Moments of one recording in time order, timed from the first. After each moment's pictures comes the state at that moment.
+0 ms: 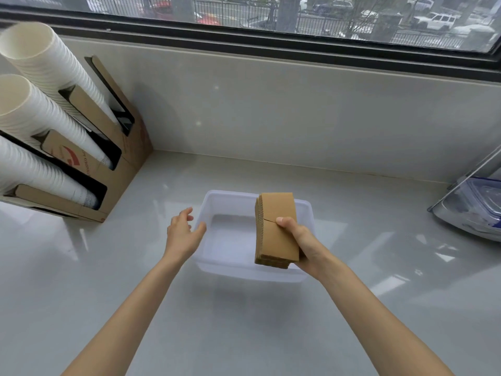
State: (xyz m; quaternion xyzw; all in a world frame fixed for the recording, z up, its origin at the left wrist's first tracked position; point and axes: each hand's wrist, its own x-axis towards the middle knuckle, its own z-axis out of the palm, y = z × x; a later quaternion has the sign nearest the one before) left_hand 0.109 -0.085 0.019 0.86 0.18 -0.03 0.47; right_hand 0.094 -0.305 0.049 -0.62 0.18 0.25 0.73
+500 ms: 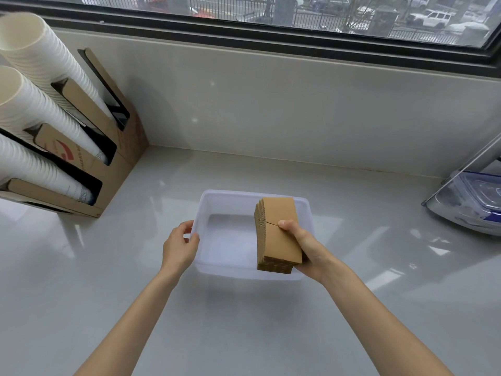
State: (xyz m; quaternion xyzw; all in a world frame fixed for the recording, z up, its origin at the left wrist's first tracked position) left_hand 0.085 -0.085 -0.002 0.83 0.19 -0.03 0.51; right_hand 0.079 -0.314 0.043 -0.59 0.22 0.26 0.73
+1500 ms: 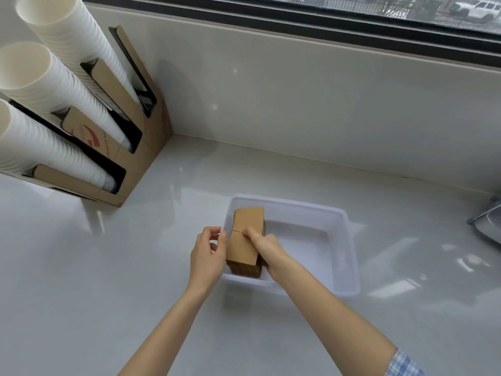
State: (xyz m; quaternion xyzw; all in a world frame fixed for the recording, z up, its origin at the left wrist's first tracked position) left_hand 0.081 -0.093 -0.022 0.81 0.21 0.02 0.56; right_hand 0.125 -0.206 -0.023 -0.67 0.25 0.30 0.63
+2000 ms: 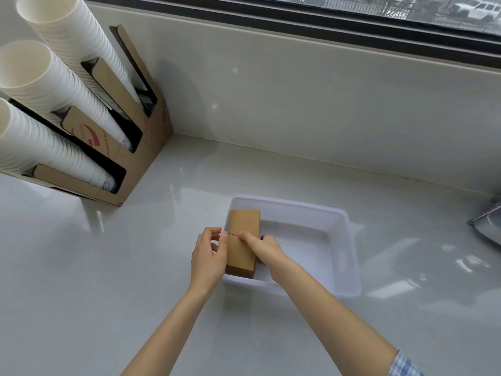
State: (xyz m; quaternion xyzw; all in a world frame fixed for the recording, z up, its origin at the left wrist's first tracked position) left_hand 0.081 -0.094 -0.024 0.81 0.21 0.02 0.55; right_hand 0.127 -0.202 -0.030 -0.75 0.23 0.31 0.54
